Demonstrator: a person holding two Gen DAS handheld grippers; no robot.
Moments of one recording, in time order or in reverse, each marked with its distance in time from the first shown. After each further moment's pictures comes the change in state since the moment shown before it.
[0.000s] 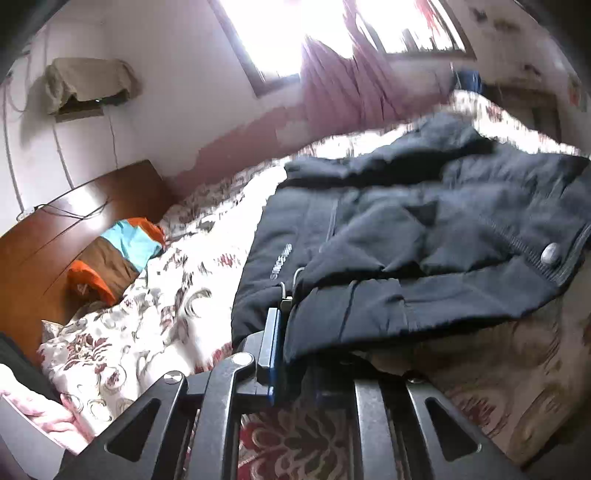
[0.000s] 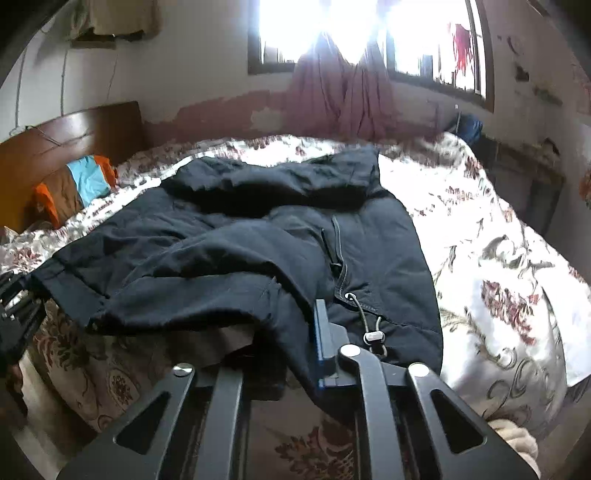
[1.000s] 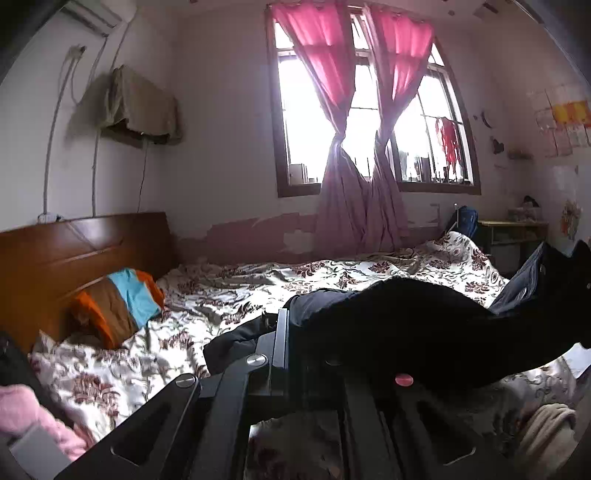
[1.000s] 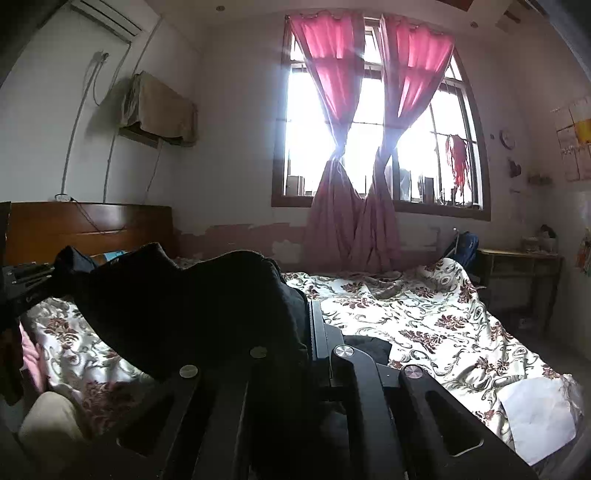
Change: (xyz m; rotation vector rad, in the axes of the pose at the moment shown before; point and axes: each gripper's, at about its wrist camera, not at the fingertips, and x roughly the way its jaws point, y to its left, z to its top) left arm -0.156 0.084 0.110 -0.255 -0.325 -0.097; right arm -0.160 -0.007 0.085 -0.045 -0.471 0.055
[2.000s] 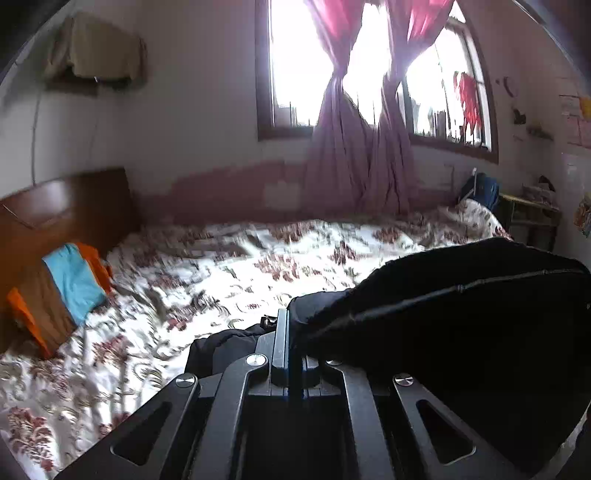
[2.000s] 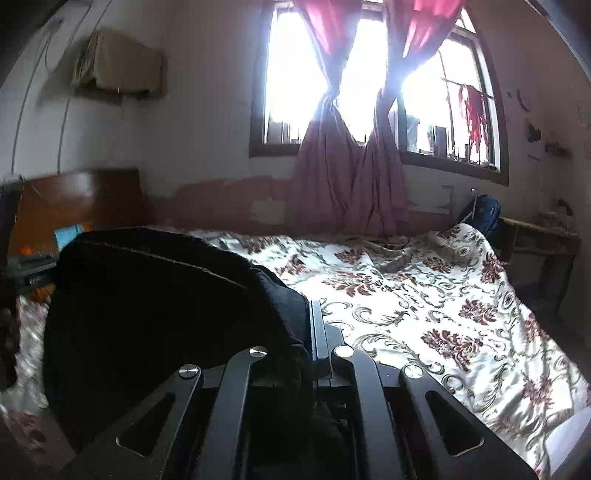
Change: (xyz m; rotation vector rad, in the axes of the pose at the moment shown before) left arm 0.307 -0.039 0.031 -0.035 0.235 -0.059; right arm 0.298 -0.030 -0.015 -0.020 0.181 -0.024
